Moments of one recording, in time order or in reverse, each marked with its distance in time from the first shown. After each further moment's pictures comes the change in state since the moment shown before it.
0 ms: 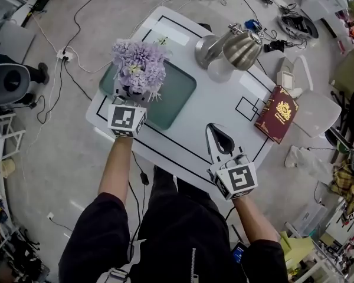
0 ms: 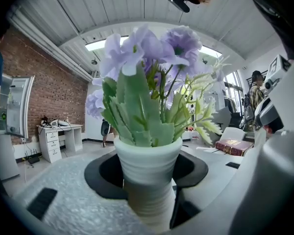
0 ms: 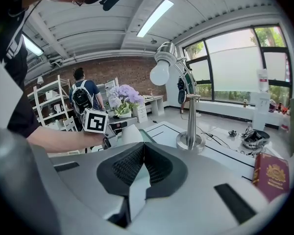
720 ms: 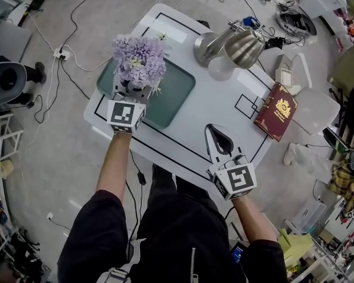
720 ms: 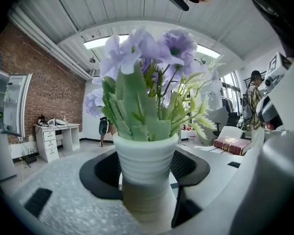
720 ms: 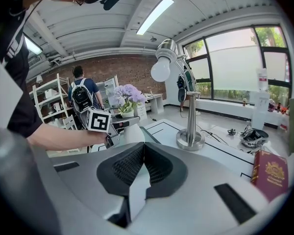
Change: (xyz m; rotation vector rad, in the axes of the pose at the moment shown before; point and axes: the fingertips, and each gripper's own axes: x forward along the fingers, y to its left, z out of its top) left arm 0.008 -0.003 -0.016 -0.001 0.006 -0.033; right arm -0.002 0.000 -0.013 -0.003 0.026 -0.007
